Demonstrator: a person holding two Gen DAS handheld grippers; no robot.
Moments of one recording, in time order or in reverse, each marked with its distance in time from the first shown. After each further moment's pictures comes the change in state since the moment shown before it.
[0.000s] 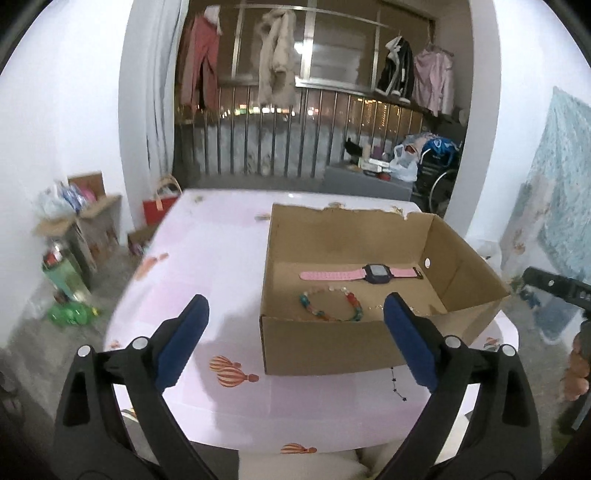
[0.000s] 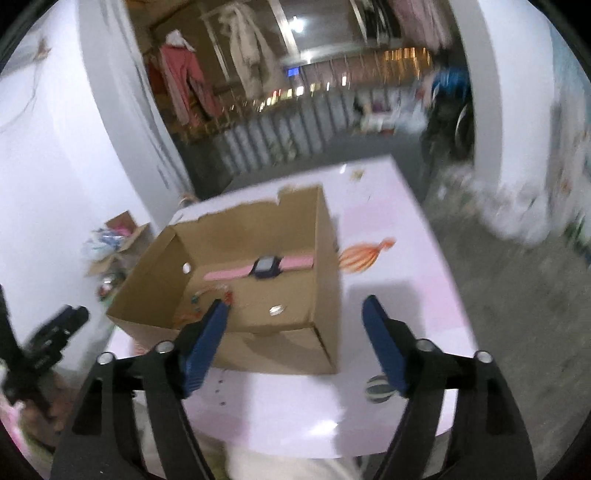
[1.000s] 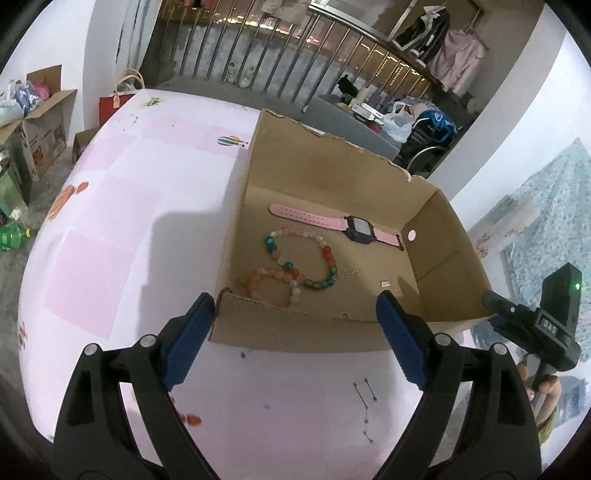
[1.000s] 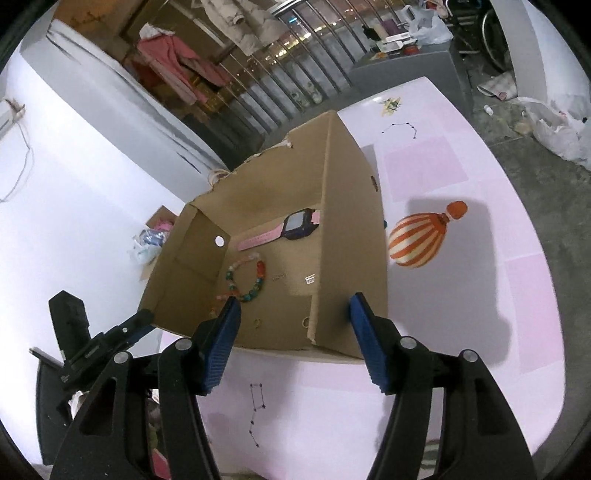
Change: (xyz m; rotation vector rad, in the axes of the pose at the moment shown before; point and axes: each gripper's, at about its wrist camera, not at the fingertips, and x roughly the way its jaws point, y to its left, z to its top) left arm 0.132 0.036 0.020 -0.265 0.348 -0.237; right arm 0.146 -0.050 0.038 0.280 0.323 0.322
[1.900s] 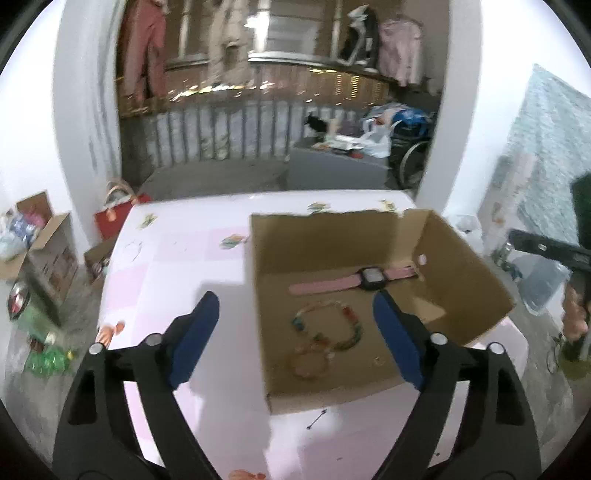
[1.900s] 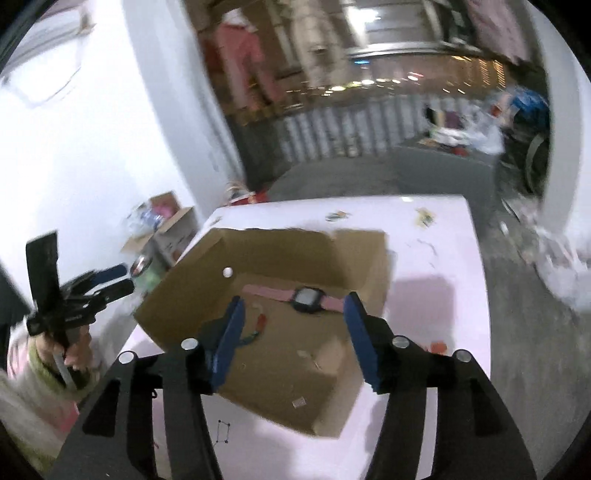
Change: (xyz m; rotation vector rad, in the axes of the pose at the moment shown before) left arm -0.033 -0.020 0.047 0.337 -0.171 0.112; right arm -0.043 0.052 0.041 -0.319 -0.137 -0.072
